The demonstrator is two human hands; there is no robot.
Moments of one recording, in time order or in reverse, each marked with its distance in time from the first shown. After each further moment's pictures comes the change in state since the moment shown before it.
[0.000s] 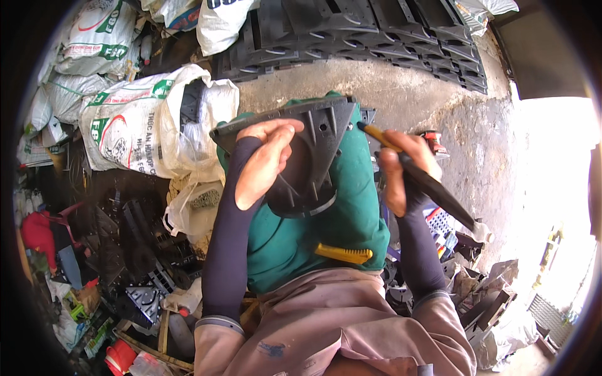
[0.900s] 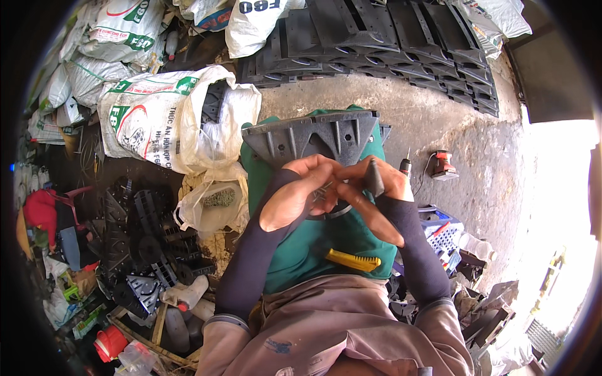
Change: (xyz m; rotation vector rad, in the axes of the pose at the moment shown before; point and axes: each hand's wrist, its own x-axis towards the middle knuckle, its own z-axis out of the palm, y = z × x) left_hand -0.034 -0.020 0.004 -0.410 -0.335 -0.086; right_hand 0.004 -0.058 0.013 0.091 -0.582 0.292
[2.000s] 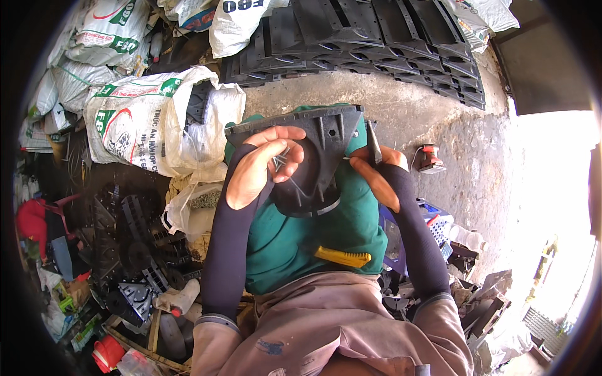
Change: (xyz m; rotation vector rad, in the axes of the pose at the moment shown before) left_hand 0.012 0.021 -0.032 0.127 0.103 0.132; right_hand 0.007 0.059 -0.013 -0.046 0.073 0.320
